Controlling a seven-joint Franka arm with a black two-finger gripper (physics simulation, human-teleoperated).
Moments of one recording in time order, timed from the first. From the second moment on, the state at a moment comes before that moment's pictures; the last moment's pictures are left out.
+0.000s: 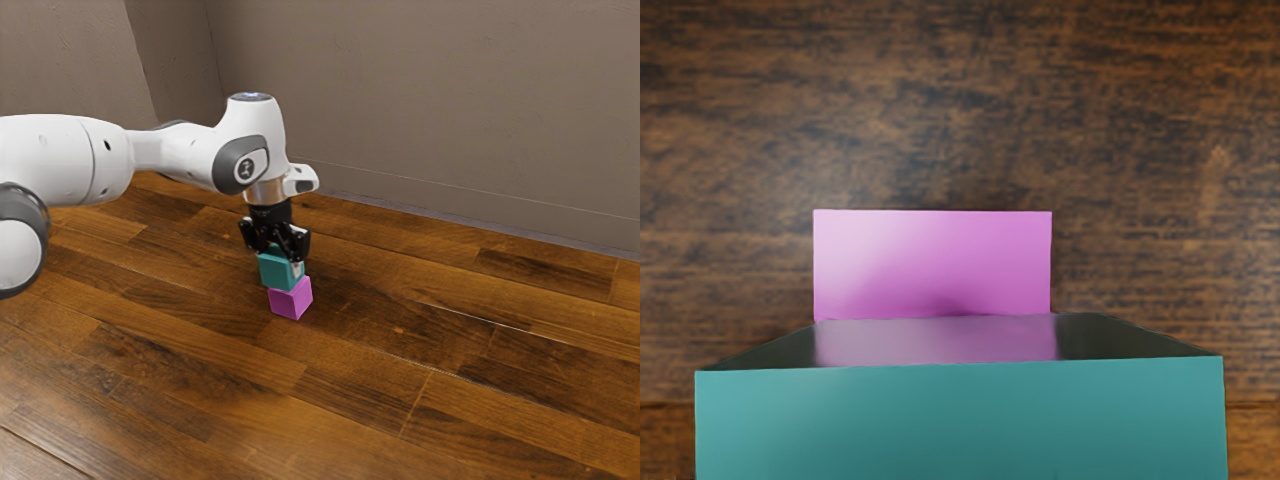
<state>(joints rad) 0.14 0.55 -0.25 -1.50 0.11 2.00 -0.13</state>
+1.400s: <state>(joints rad) 0.11 0.64 -0.25 -1.40 0.22 2.07 -0.12</state>
